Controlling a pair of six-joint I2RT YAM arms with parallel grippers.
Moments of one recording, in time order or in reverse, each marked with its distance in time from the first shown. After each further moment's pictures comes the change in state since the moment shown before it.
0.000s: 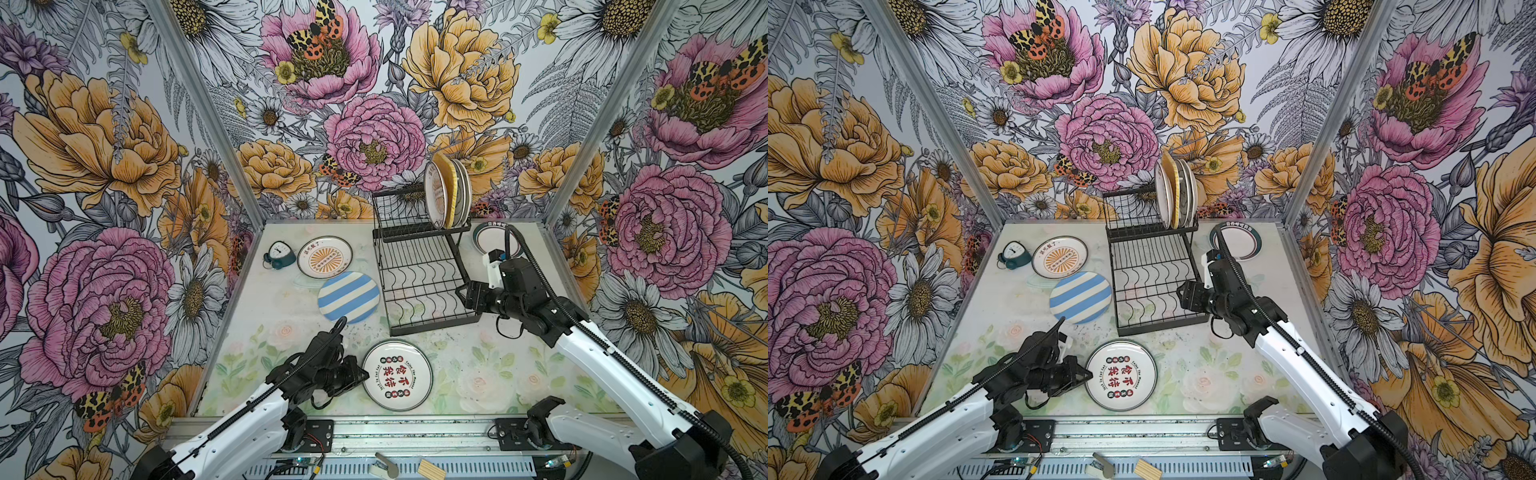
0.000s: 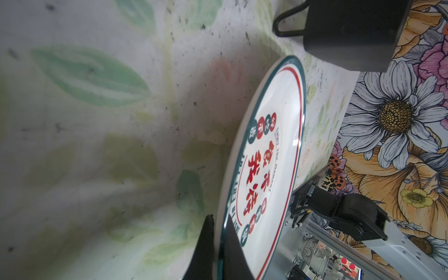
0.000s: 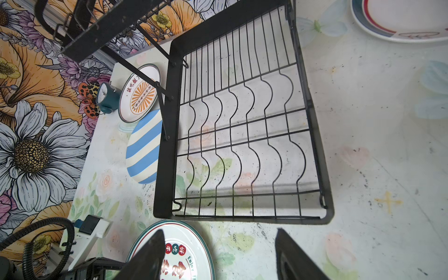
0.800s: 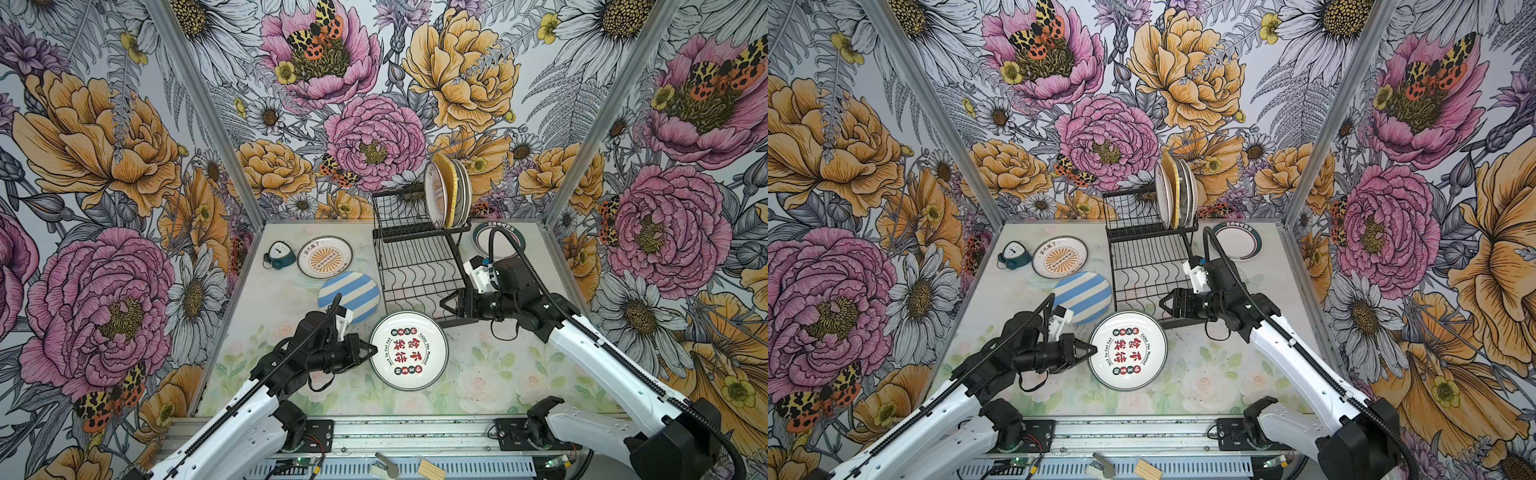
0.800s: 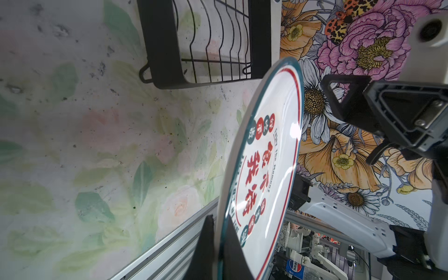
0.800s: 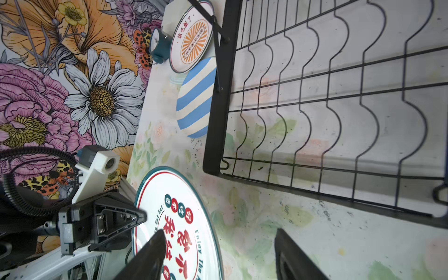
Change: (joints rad) left arm 0.049 -0.011 0.257 -0.027 0.091 0.075; right arm 0.000 0.061 0.000 0.007 -0.391 -0.005
